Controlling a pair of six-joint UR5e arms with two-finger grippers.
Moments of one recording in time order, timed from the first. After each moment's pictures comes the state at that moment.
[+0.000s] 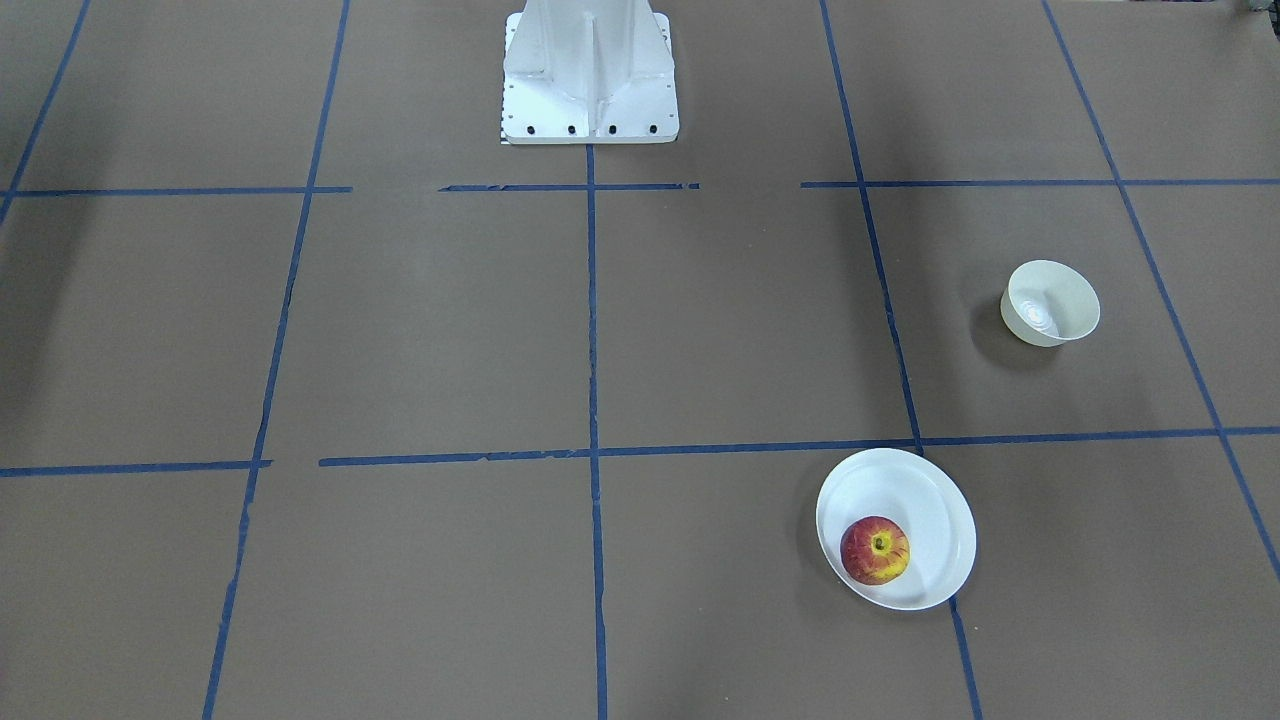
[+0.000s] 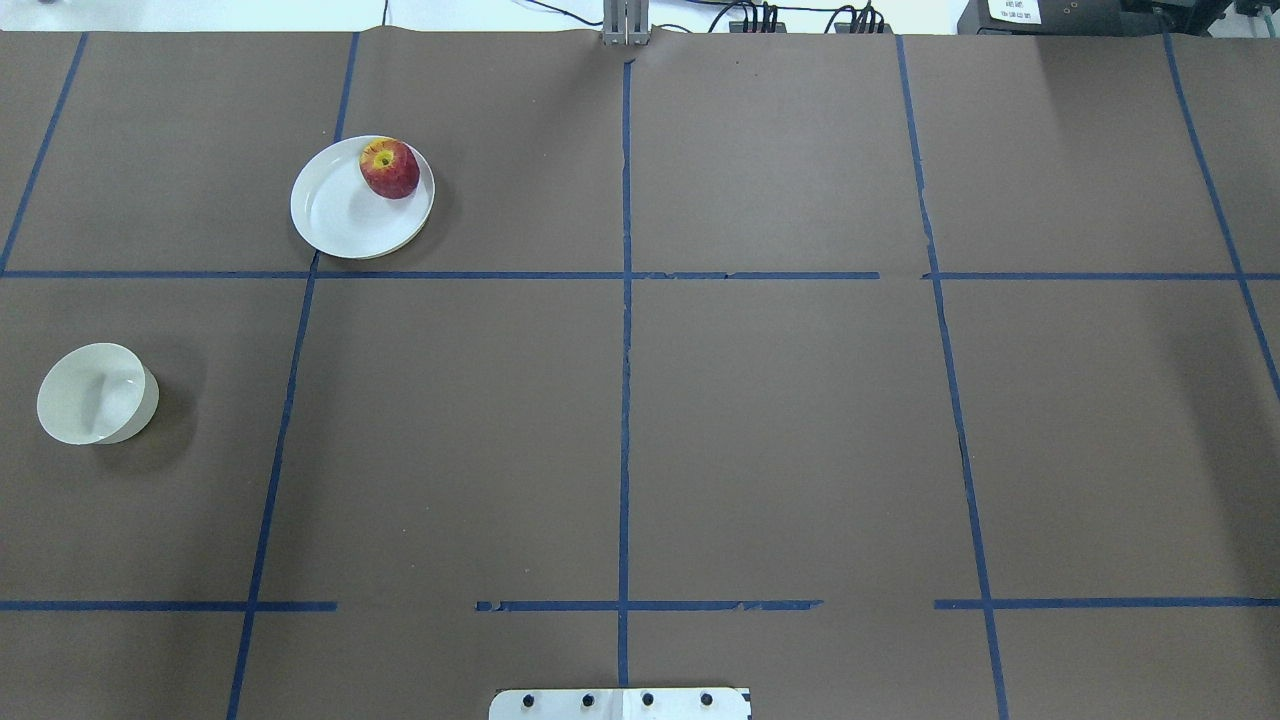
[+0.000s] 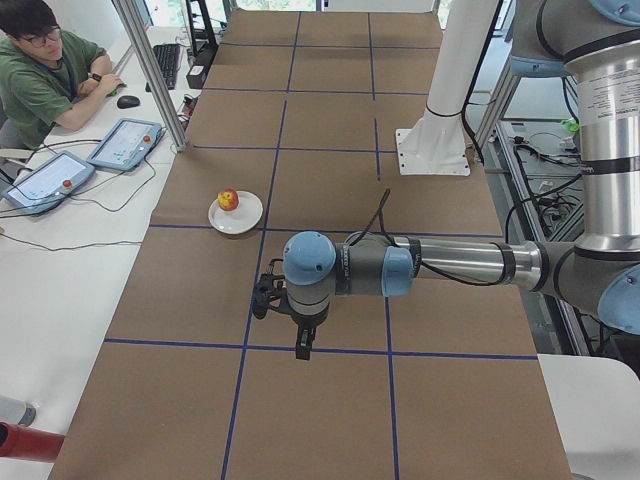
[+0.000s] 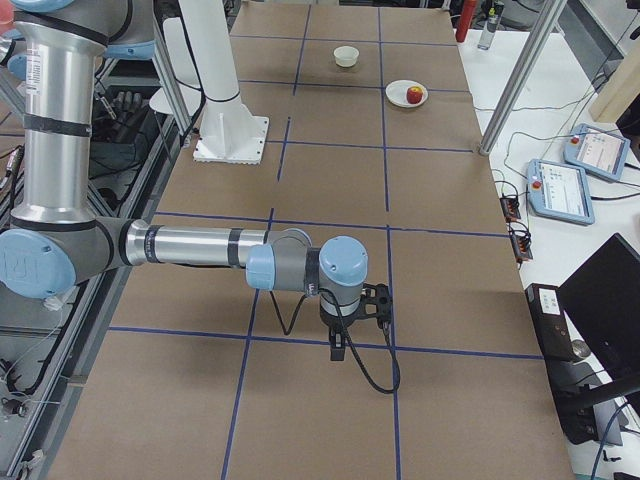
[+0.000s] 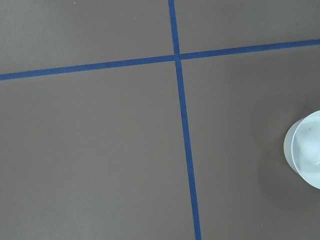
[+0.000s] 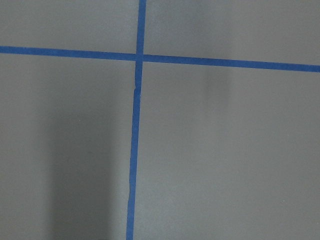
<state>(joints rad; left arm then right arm) -1.63 -1.39 -1.80 -1.53 -2.37 0.15 1.59 -1.71 1.71 -1.58 2.29 -0.06</state>
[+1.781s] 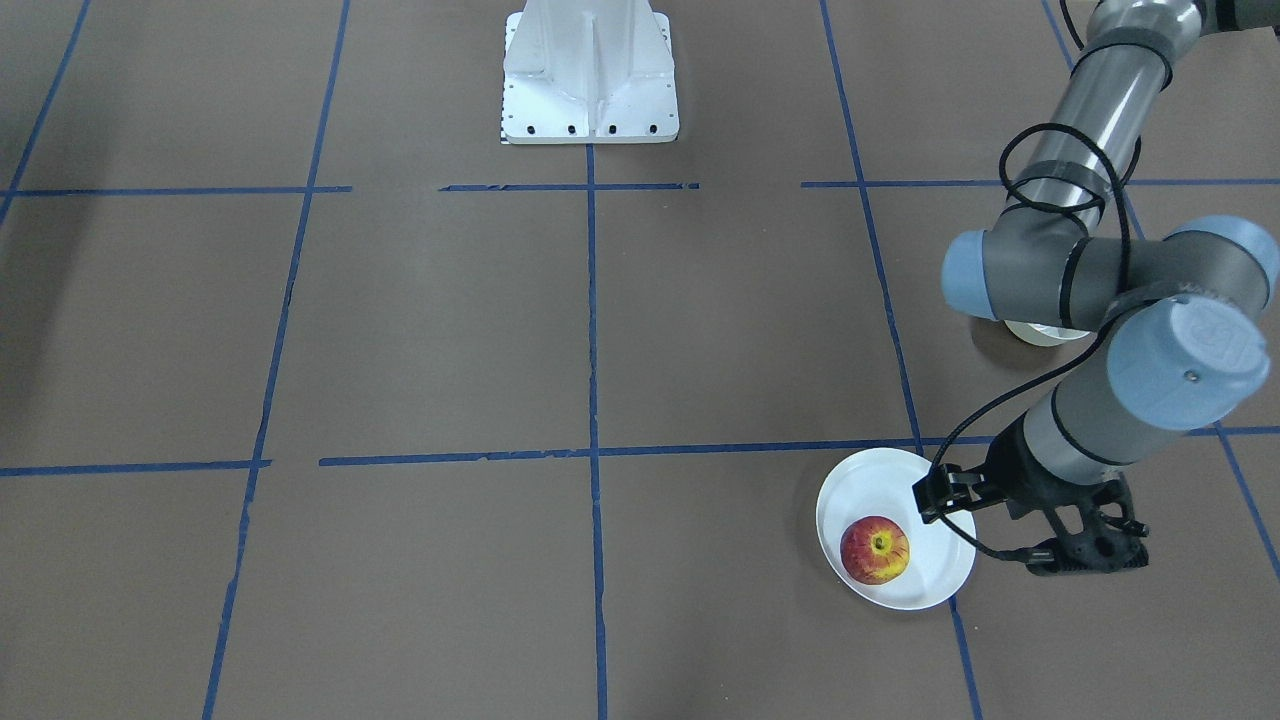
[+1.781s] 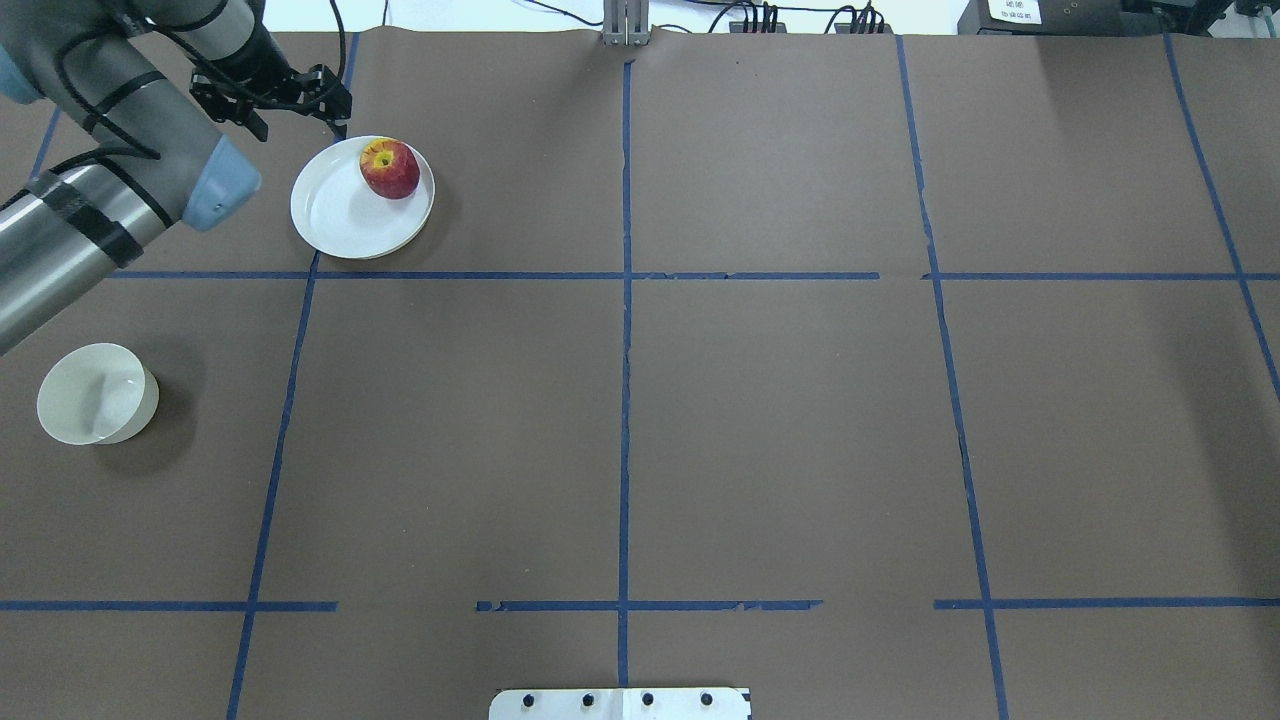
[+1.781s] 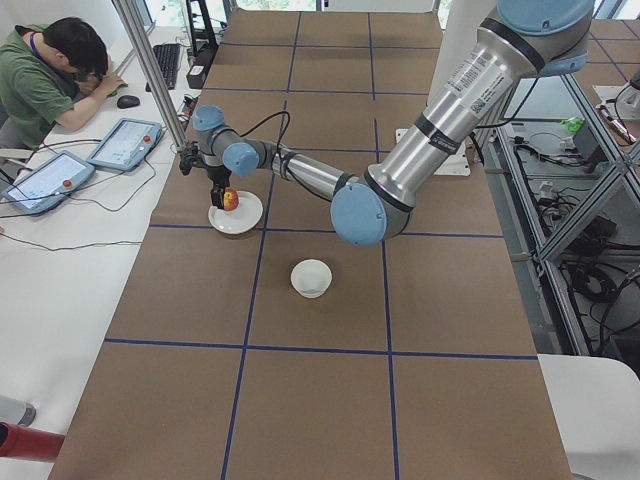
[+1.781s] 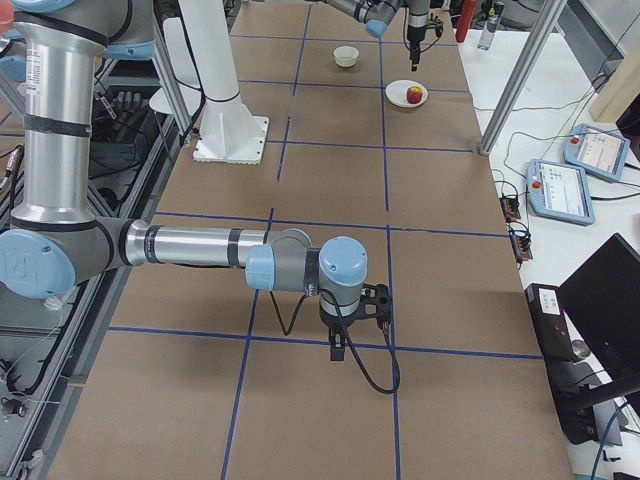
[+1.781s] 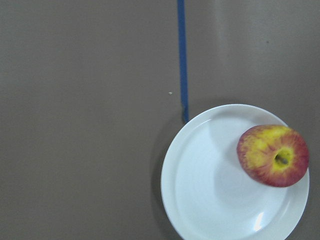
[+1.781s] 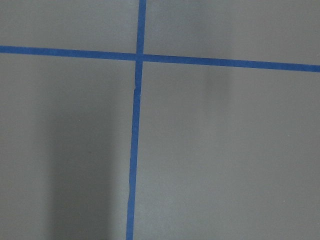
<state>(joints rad) -1.04 -2.30 -1.16 -1.86 -2.15 -0.81 1.59 -1.71 1.71 -1.58 2.29 -0.06</state>
